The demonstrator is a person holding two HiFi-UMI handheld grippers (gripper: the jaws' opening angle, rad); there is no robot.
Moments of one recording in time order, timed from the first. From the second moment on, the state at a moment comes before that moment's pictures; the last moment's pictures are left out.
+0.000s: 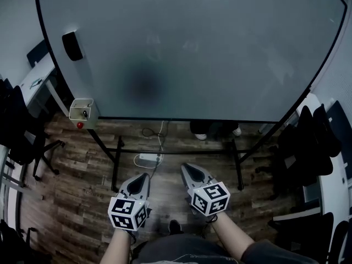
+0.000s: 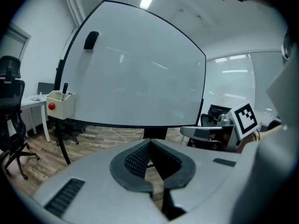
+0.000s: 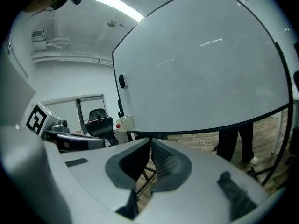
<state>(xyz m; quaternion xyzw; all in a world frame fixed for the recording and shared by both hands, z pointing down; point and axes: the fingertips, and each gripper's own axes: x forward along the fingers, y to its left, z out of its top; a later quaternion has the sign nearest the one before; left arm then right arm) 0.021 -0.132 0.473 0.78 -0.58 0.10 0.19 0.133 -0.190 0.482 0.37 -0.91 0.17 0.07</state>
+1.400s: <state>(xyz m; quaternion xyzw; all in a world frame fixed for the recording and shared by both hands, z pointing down) -0.147 -0.229 0.438 0.78 -0.61 0.08 0.14 -0.026 -0.275 0.448 0.36 -0.92 0.14 0.05</state>
